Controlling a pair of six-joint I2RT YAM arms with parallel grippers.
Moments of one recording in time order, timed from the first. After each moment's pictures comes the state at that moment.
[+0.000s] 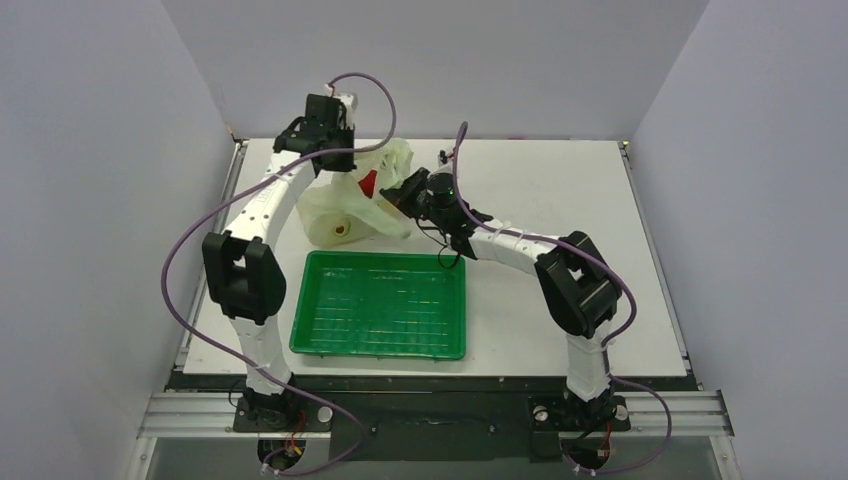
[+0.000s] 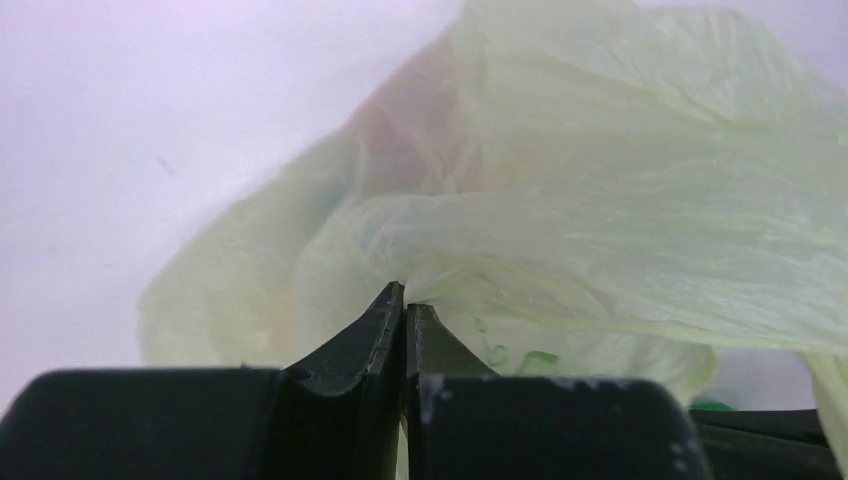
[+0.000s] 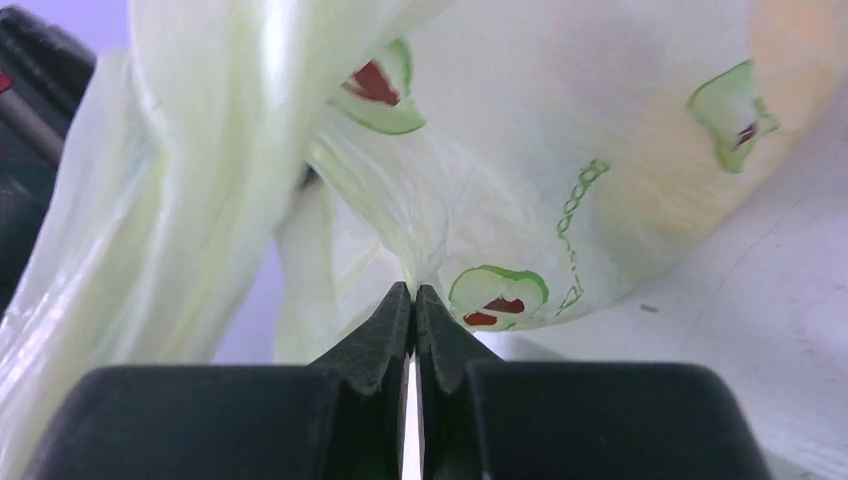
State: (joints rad) left arm -0.28 1.94 1.87 -0.70 0.00 -0.13; right arm 0.71 1.97 1.34 0.41 0.00 1.15
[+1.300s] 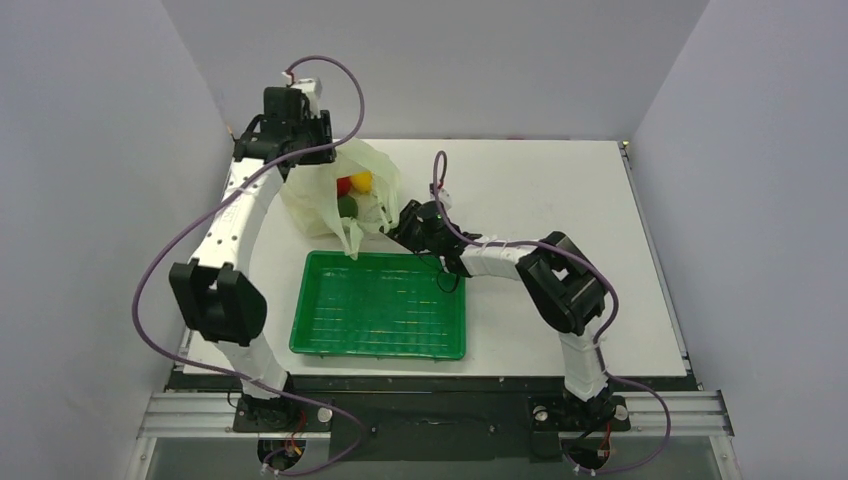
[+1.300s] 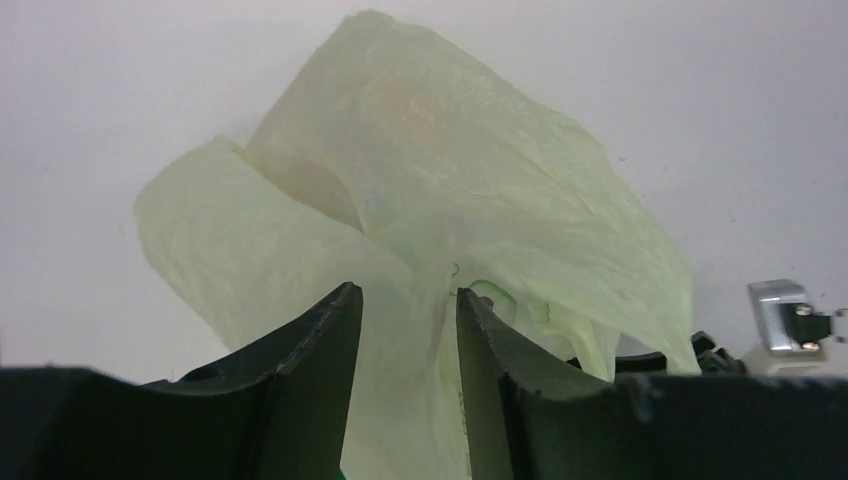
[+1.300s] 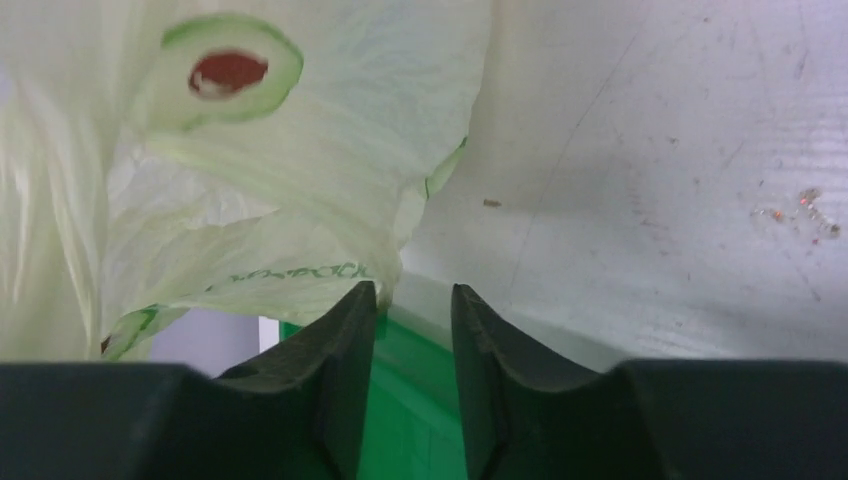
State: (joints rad) left arm -0.17 1.82 1.85 -0.71 0.03 -0.17; right arm 0.73 2.03 1.24 0.37 0.01 1.09
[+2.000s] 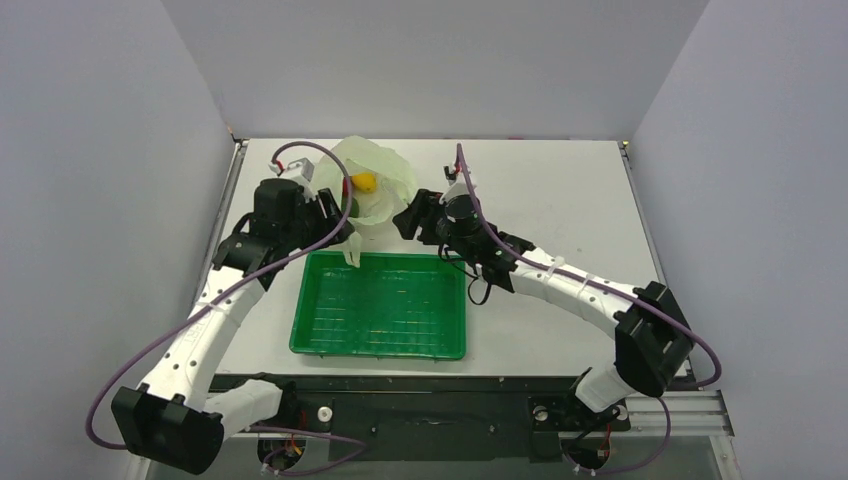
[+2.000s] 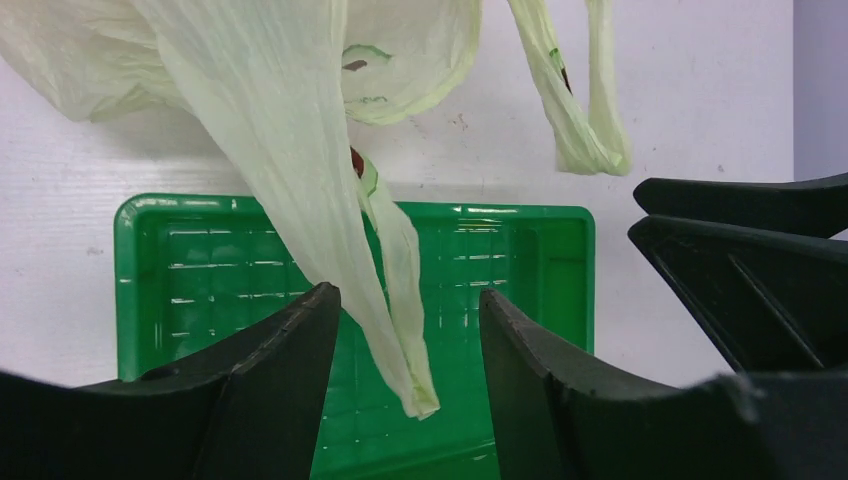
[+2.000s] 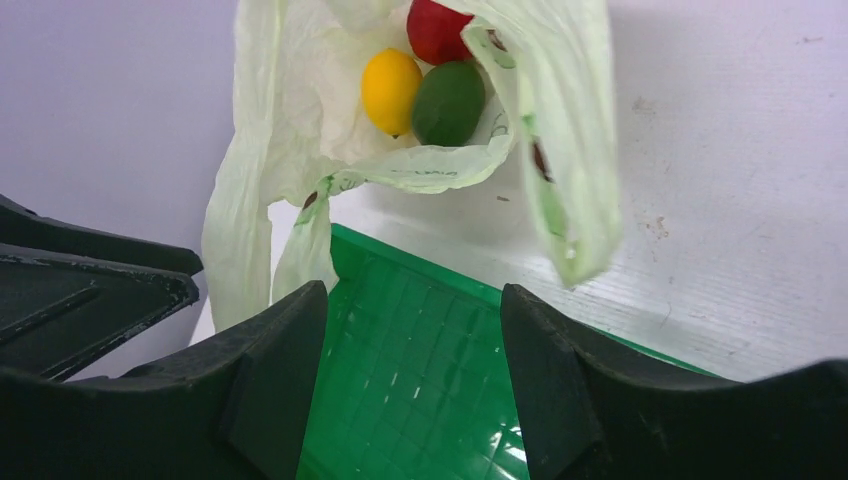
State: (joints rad) left arm -0.29 1.14 1.13 -0.60 0.08 -0.50; right arm 0.80 1.53 1.10 0.10 0.13 0.71
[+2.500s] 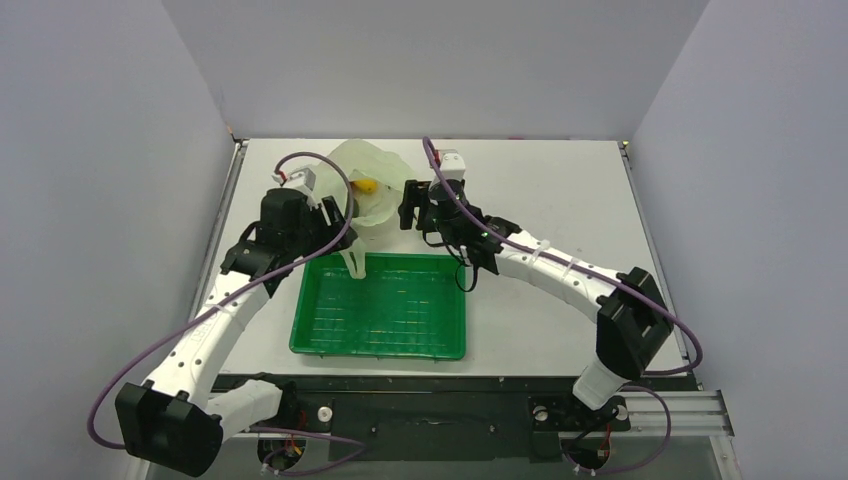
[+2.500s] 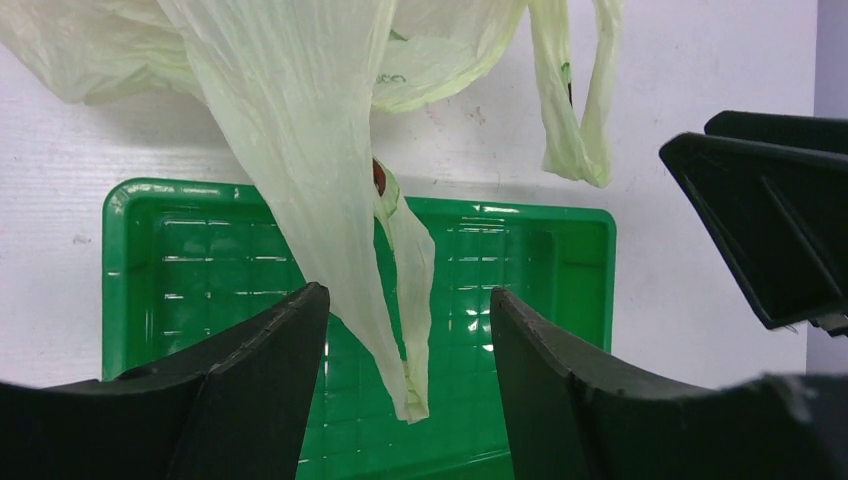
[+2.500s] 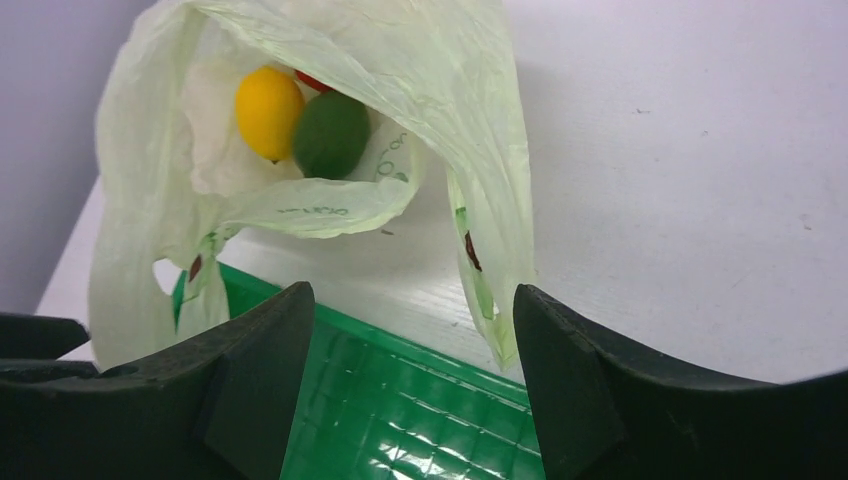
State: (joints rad) left arm -0.30 1.10 1.01 -0.52 0.06 -0.54; right arm 0.80 1.61 1.29 -0.08 0.30 0.49
